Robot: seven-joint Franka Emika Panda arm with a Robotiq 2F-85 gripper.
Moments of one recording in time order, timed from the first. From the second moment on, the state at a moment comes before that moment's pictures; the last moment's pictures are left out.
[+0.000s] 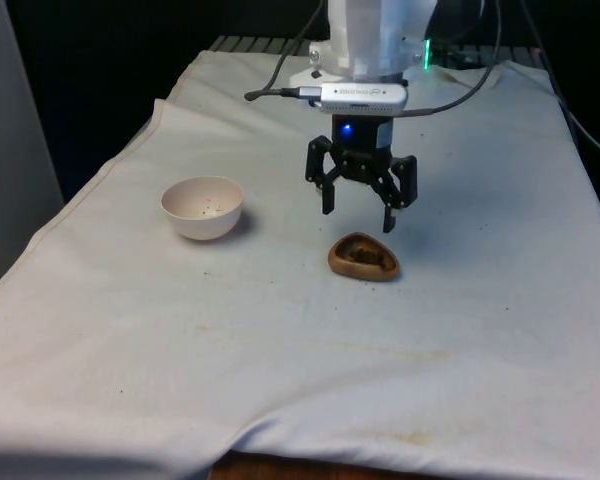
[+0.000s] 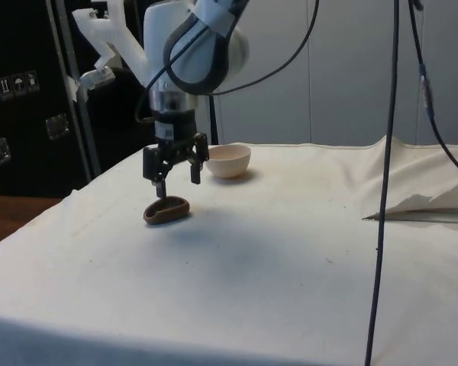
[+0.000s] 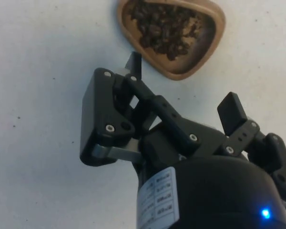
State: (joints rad) arm -0.02 0.50 -0.01 -2.03 -0.01 2.64 0.37
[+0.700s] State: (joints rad) arm -0.02 0.53 -0.05 -2.01 -0.04 2.64 0.44
